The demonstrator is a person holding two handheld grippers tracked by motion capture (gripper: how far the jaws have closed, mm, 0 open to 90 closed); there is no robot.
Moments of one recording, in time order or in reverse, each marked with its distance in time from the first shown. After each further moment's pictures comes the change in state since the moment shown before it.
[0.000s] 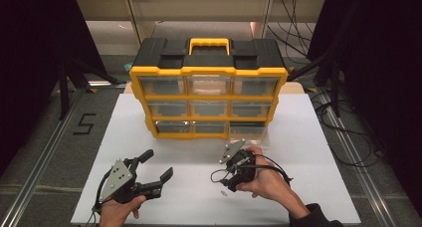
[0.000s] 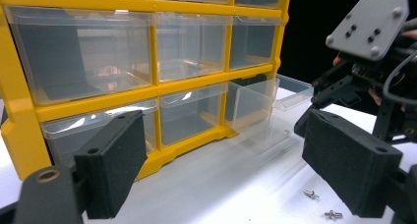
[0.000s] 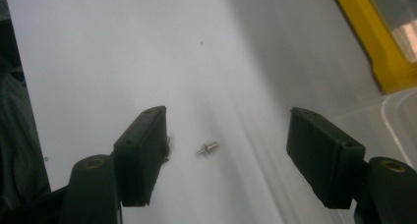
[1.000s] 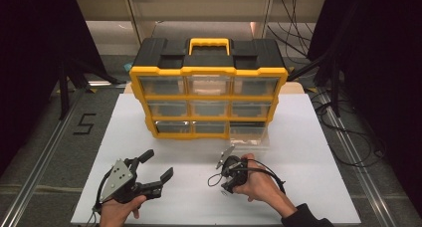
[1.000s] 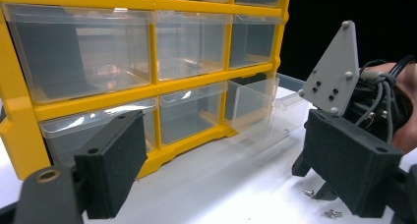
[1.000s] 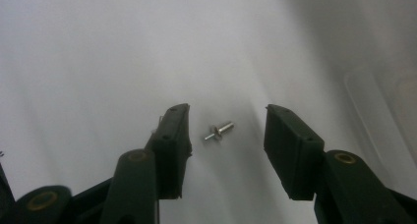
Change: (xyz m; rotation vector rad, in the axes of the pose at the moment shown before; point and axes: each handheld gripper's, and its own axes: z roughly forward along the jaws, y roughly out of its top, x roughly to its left) left arm 0.000 -0.001 0.001 0.006 -0.001 -0.008; right arm 0.000 -0.008 0.040 0.168 0.040 0.071
